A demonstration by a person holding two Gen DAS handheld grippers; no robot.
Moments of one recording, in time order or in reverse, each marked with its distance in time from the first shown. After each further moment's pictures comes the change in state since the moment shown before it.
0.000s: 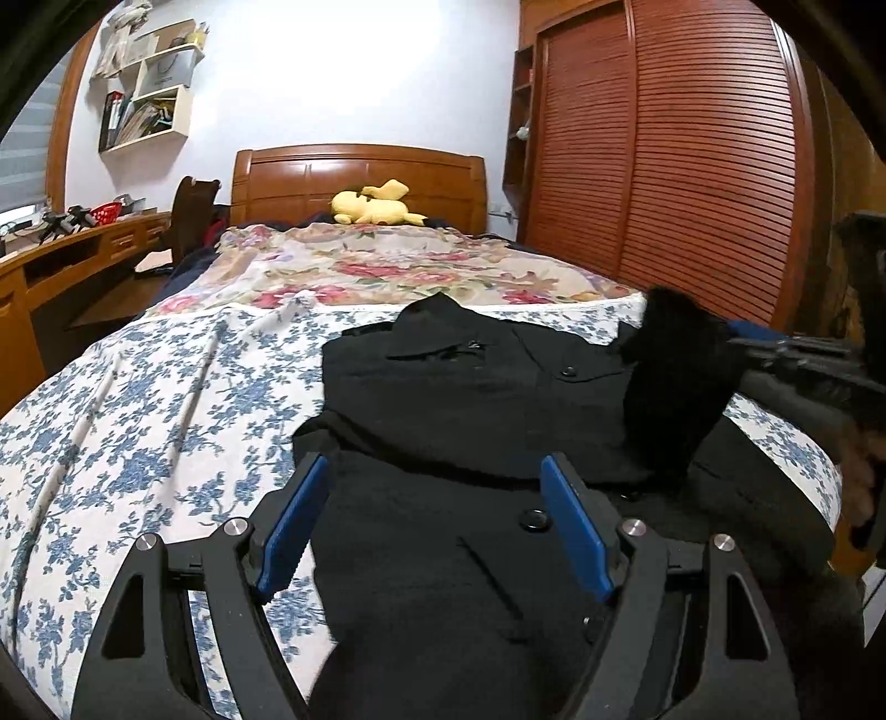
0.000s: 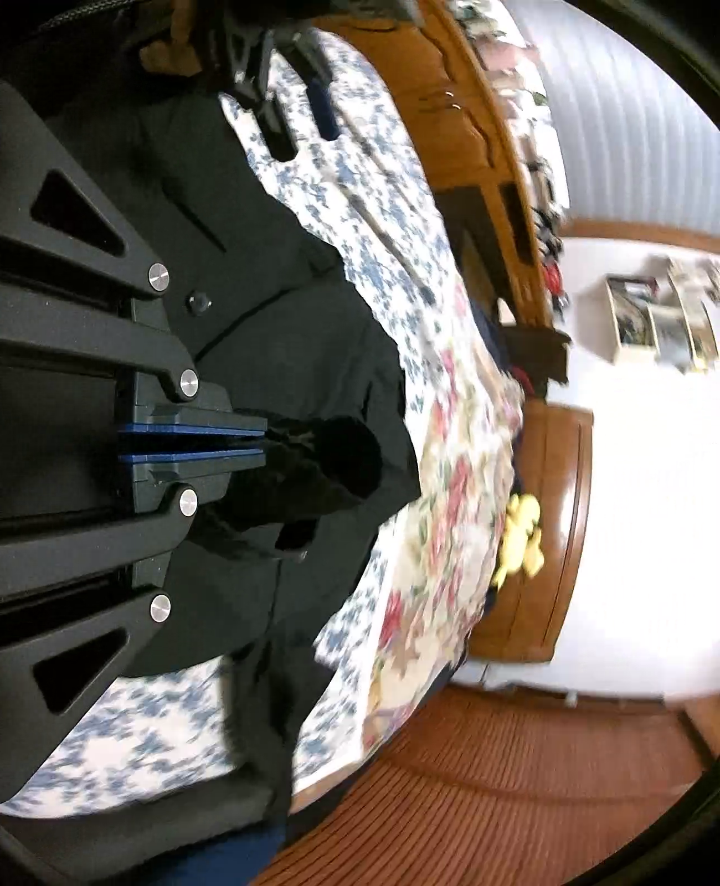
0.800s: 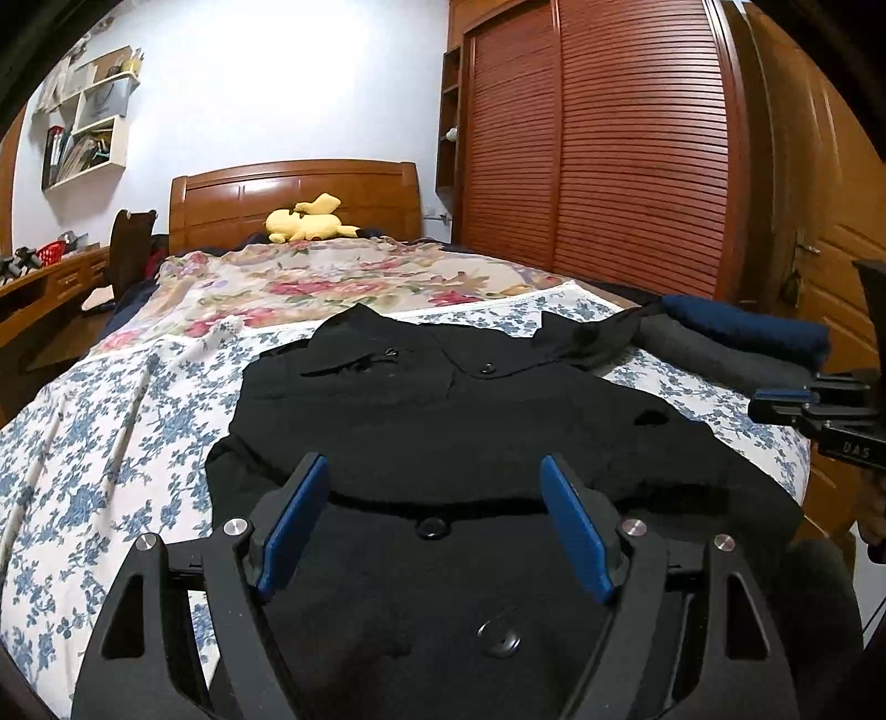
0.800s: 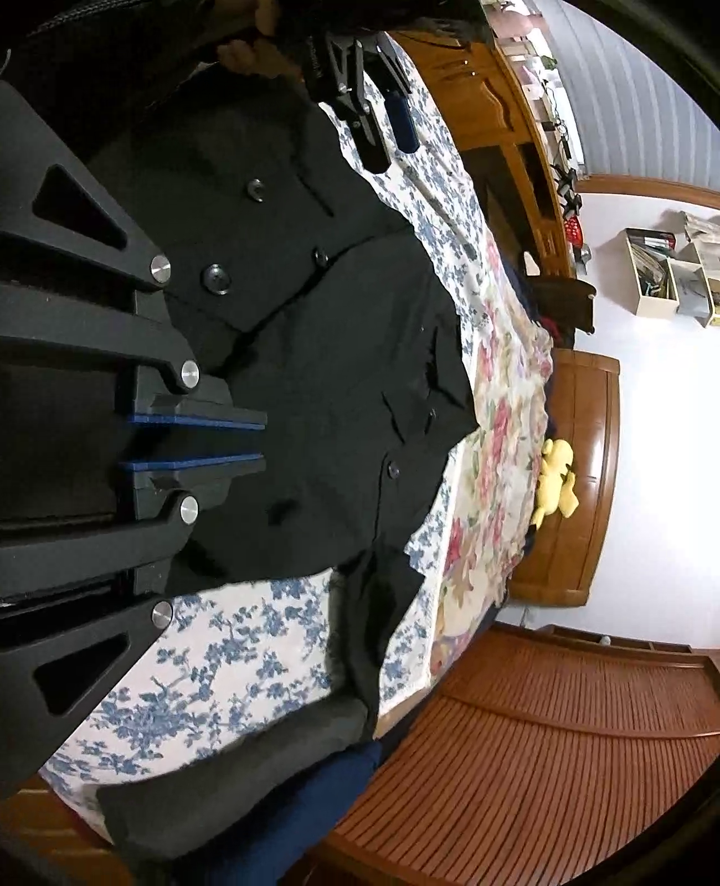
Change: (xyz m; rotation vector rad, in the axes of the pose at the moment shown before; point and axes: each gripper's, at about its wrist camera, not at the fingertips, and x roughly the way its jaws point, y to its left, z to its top) left arm -0.001 -0.062 0.002 0.105 -0.023 -0.117; right arm -0.077 -0.008 -0.035 0.027 0.082 -0.139
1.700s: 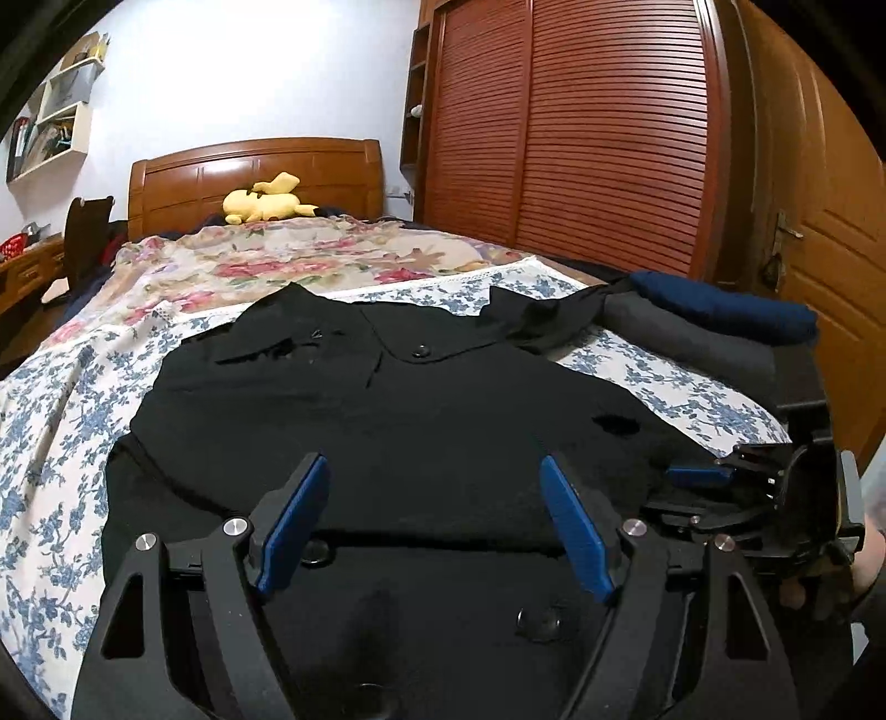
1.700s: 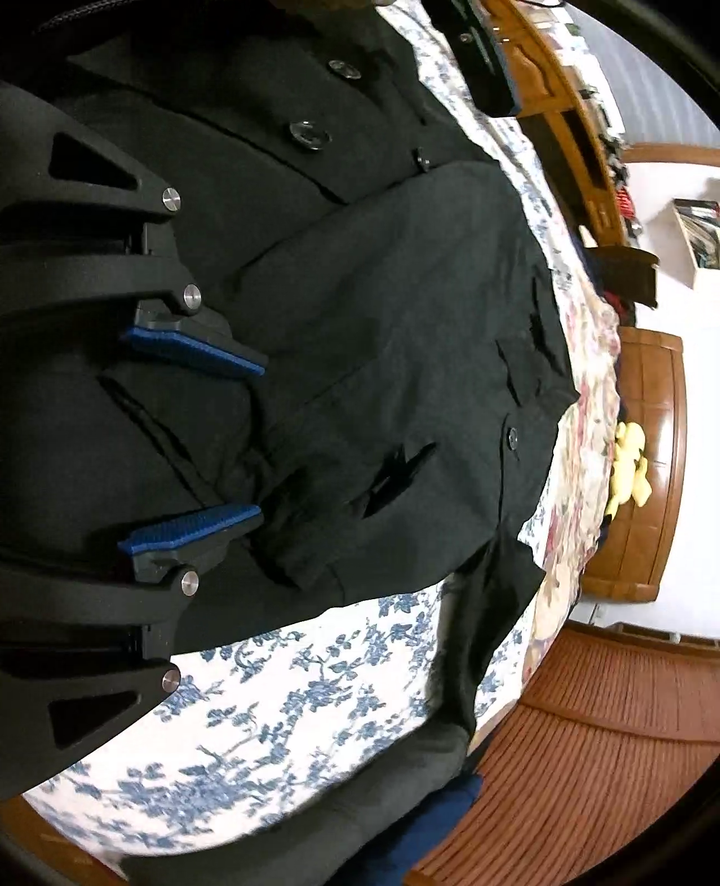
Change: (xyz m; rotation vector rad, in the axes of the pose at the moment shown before) left arm 0.052 -0.050 0.004 0.002 0.059 -0.073; right arm 0.075 -0.021 -0.045 0.050 0.169 0.012
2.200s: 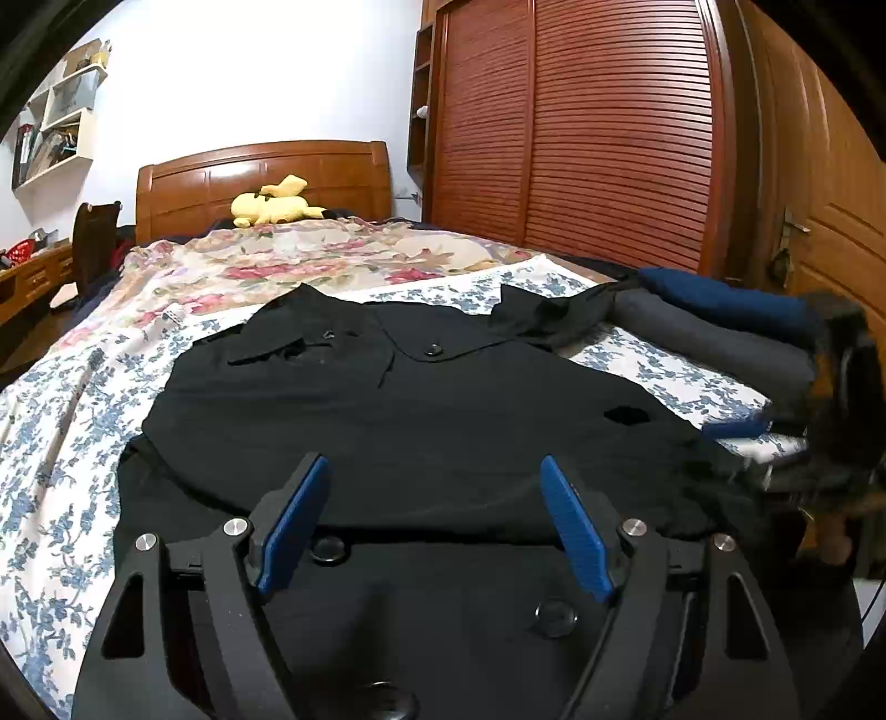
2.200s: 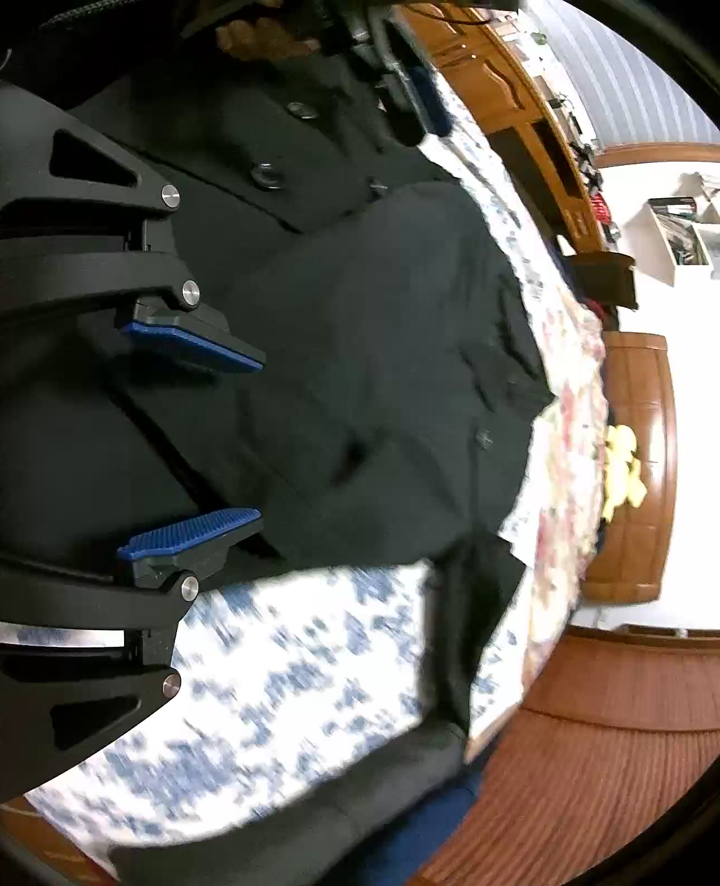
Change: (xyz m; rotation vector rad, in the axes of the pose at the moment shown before) left arm 0.000 0.003 -0.002 0.013 -0.007 0.029; right arm -0.023 -0.032 0.019 0.039 -0.021 0.054
